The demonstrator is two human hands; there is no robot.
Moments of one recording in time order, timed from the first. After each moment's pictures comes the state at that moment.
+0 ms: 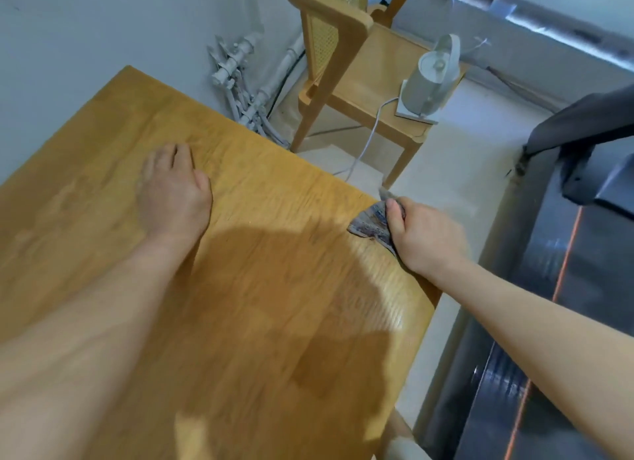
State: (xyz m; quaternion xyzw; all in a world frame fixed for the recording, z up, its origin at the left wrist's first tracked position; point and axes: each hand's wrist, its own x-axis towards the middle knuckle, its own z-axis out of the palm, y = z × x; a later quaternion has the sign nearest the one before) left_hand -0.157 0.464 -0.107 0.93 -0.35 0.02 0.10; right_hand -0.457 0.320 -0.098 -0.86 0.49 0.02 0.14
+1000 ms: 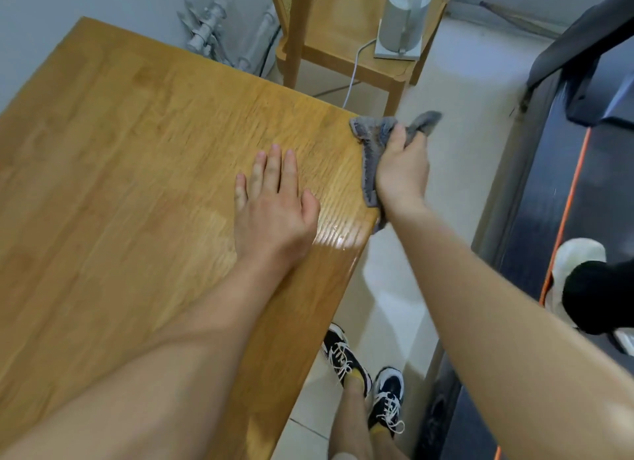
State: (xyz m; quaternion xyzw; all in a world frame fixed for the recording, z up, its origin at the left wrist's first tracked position) left_hand -0.396 0.505 -0.111 0.86 -0.50 -0.06 0.08; right_hand -0.505 0.364 -0.126 -0.54 0.67 -0.27 0.44
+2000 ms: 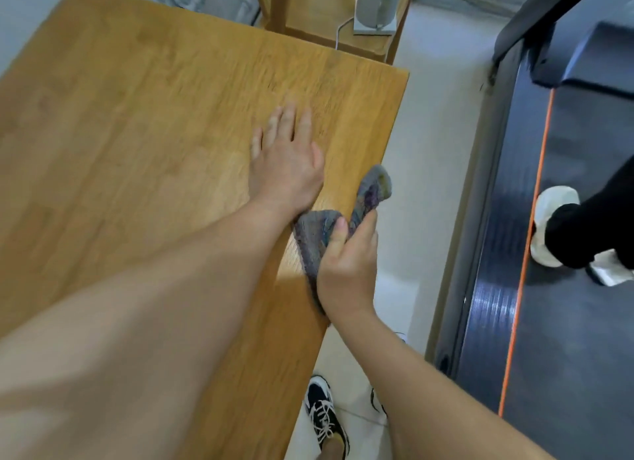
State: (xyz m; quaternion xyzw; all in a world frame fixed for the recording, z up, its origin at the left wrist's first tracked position) left_hand -0.388 0.537 -0.110 0.81 -0.57 -0.08 0.10; right_hand -0.508 0.618 -0.133 -0.57 0.64 -0.30 0.42
